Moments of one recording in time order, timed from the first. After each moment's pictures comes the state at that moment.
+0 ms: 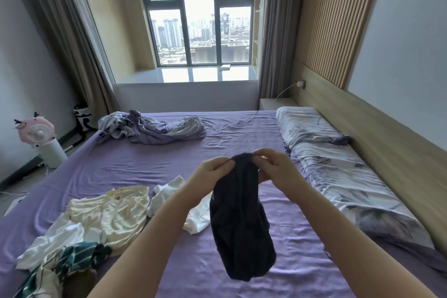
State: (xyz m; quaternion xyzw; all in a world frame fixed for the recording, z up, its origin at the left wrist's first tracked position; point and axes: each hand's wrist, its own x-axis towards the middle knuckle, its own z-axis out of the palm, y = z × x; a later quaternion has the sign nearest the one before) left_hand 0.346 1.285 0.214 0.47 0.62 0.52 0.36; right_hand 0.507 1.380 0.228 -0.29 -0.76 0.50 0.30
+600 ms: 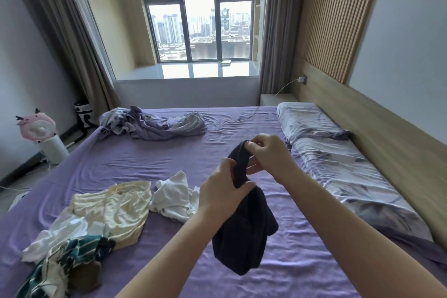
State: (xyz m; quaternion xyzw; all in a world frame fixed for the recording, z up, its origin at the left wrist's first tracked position) left_hand 0.393 1.263 0.200 0.48 0.80 0.36 0.05; right_hand 0.486 1.361 0.261 -0.35 -0.72 0.51 0.31
